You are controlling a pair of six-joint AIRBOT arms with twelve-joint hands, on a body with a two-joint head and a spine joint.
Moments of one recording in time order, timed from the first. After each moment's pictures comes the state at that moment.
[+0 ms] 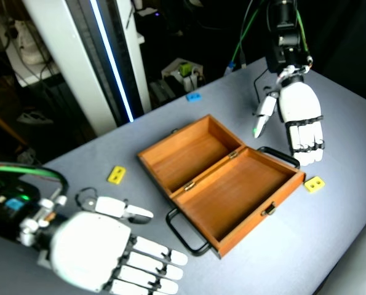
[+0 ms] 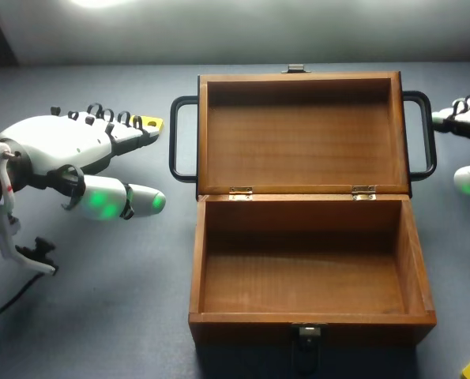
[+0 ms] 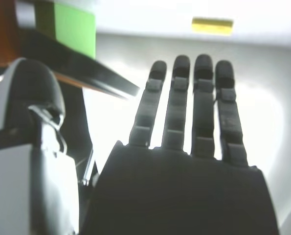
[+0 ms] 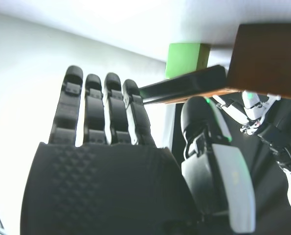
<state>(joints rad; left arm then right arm) 0.79 -1.07 1.29 -0.11 -0.38 0.90 -1.03 -1.01 1.39 -0.11 0.69 -0.42</state>
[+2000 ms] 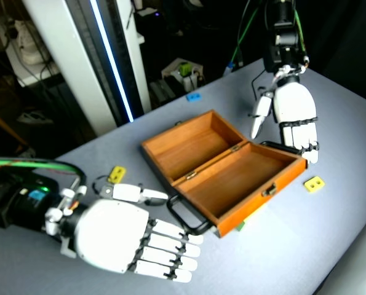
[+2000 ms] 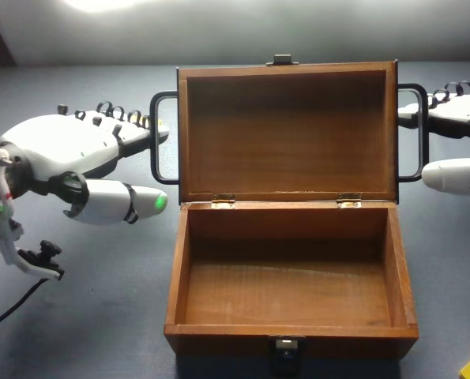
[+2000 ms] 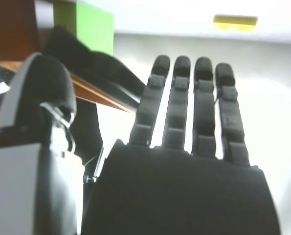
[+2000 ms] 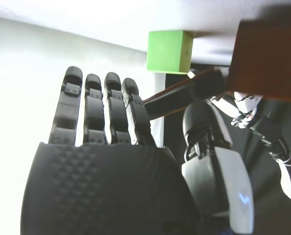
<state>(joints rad) 0.80 -1.02 1.20 -0.04 -0.45 0.87 -0.97 -1.02 1.35 -0.18 0.74 -0.36</state>
